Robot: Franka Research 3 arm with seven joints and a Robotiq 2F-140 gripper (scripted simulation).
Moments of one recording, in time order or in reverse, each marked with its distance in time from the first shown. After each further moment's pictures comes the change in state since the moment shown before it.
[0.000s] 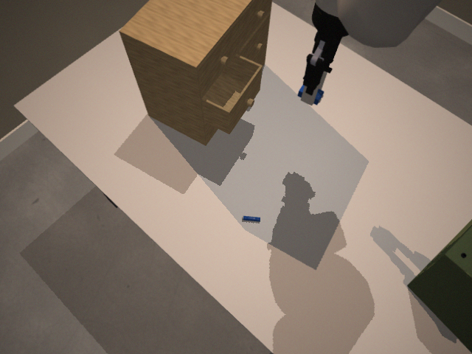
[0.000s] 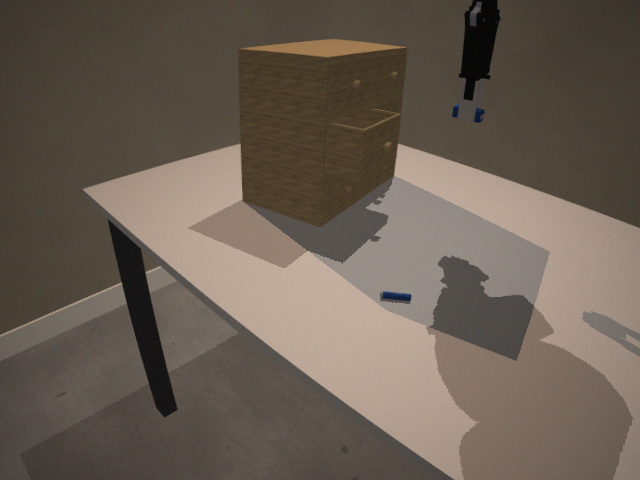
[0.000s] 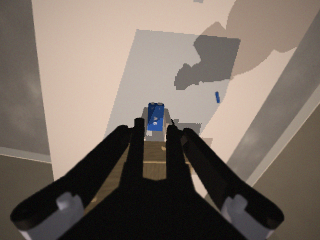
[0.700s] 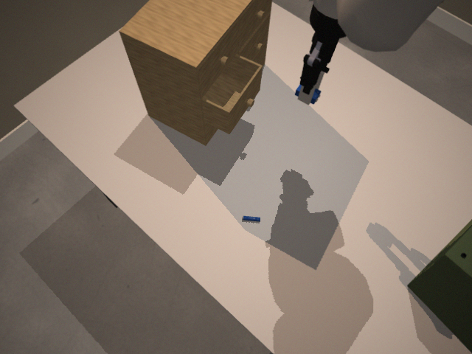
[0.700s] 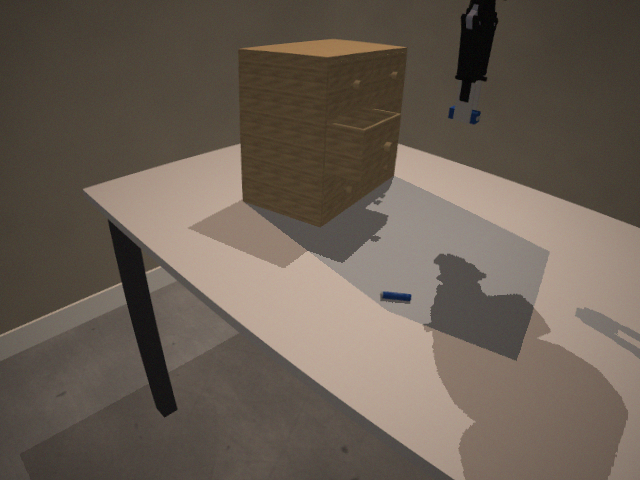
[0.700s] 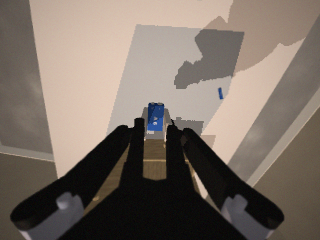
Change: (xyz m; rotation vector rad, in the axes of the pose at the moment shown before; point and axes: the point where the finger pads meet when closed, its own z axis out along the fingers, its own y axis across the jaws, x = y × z) arm -0.006 -0.002 0.004 0.009 -0.019 0.020
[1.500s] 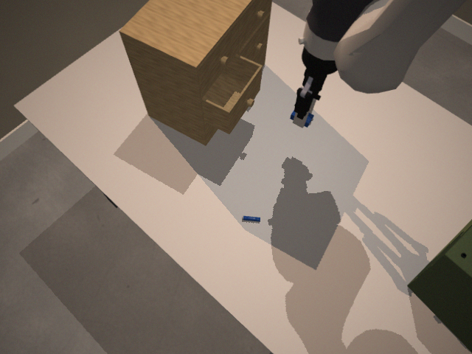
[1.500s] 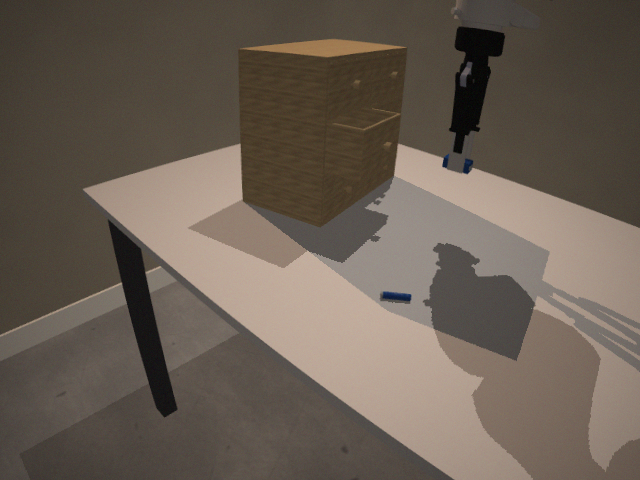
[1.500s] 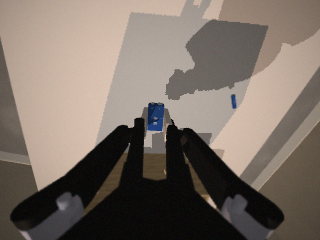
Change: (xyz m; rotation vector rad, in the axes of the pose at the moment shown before) arm 0.005 0.002 0.086 -0.005 0.006 -0.015
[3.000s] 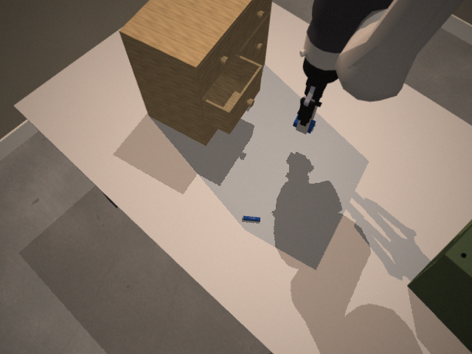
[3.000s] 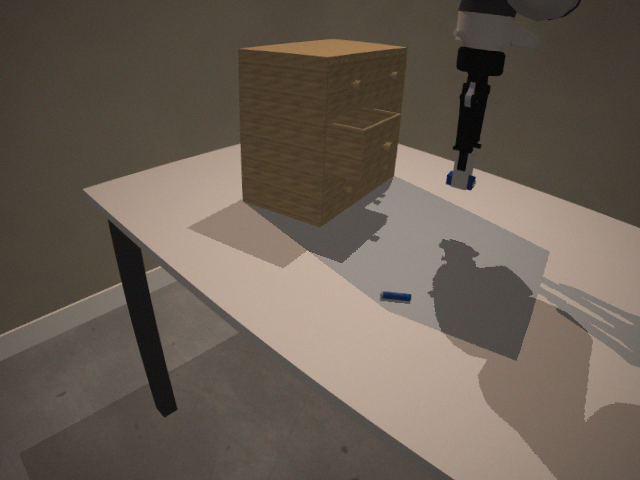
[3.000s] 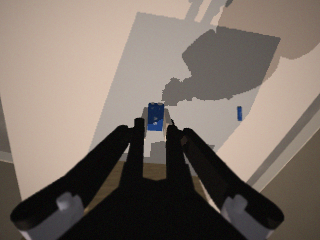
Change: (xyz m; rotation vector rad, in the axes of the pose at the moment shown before) arm 0.009 -0.008 0.031 -0.003 0.022 -0.064
